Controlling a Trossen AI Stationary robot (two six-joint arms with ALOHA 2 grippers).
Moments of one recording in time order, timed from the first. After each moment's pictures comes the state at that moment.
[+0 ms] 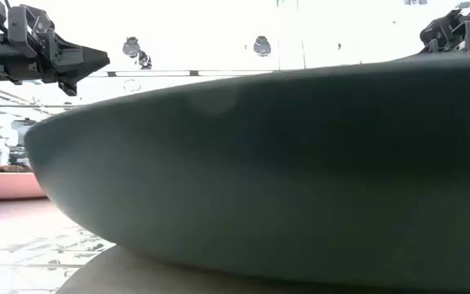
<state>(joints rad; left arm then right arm) 0.19 0.03 0.01 0.18 0.01 -0.06 -0.21 0.02 0.01 0.06 -0.10 0.04</state>
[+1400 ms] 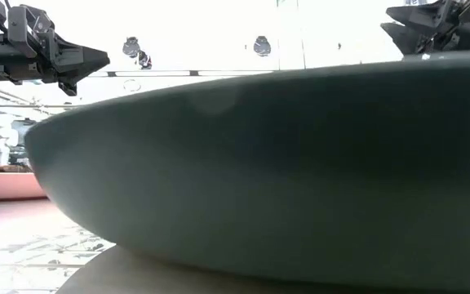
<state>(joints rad) 0.19 0.03 0.01 0.18 0.01 -0.06 -0.21 0.02 0.01 0.43 -0.10 0.17</state>
